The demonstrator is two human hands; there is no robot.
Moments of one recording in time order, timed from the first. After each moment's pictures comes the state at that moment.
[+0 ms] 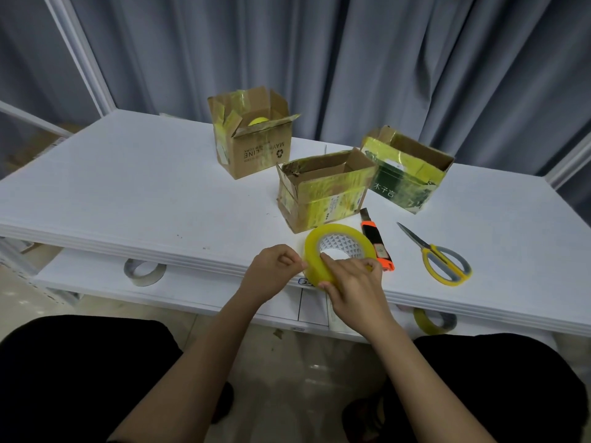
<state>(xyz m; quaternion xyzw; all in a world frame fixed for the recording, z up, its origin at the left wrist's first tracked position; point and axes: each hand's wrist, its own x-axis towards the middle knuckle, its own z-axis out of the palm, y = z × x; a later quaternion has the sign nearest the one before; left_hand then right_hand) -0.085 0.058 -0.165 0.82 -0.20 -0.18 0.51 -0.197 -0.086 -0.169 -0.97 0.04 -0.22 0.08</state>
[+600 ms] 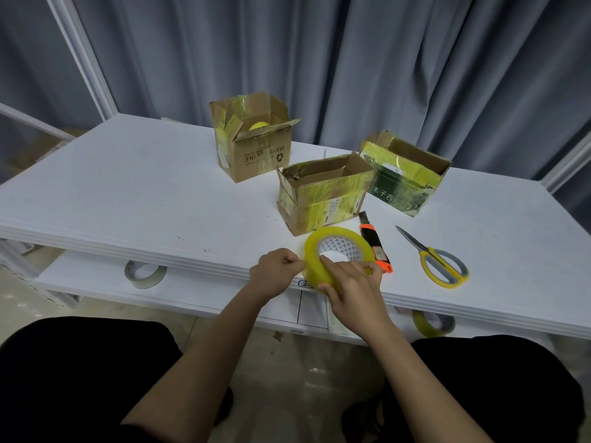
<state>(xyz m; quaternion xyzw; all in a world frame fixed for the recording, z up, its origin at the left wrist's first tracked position) -0.086 0.048 -0.159 0.85 -0.17 -0.21 0.45 -0.196 -0.085 -0.170 -0.97 0.06 -0.20 0.09</state>
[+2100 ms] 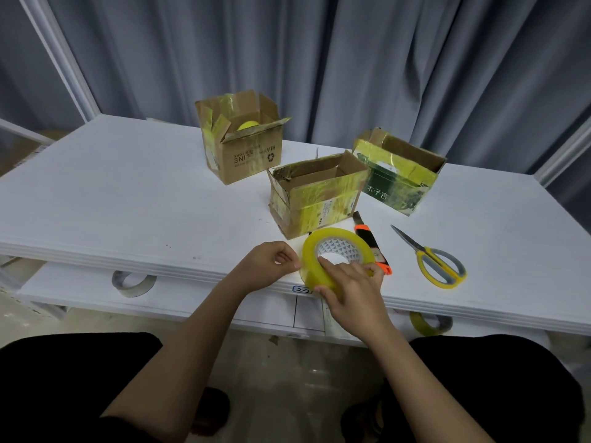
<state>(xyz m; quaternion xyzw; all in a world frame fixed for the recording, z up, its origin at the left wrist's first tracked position) -0.045 0.051 -0.167 0.80 -0.33 -0.20 0.45 -0.192 -0.094 -0.173 -0.97 0.08 -0.22 0.10</state>
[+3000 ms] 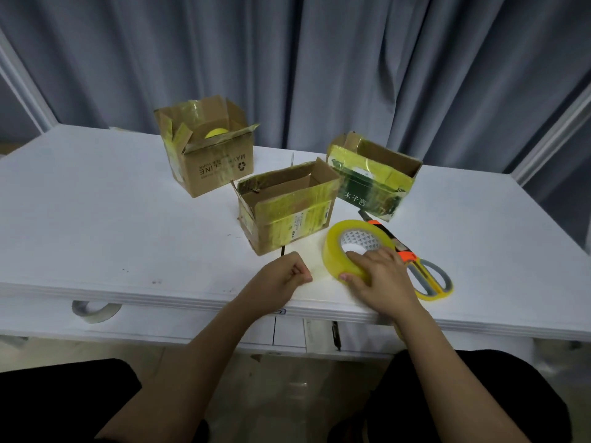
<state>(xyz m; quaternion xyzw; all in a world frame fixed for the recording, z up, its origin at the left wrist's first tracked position) -0.060 -0.014 -0.184 0.78 -0.40 -0.17 0.45 -0.188 -0.206 -0.166 -0.98 0.13 -0.16 0.07</state>
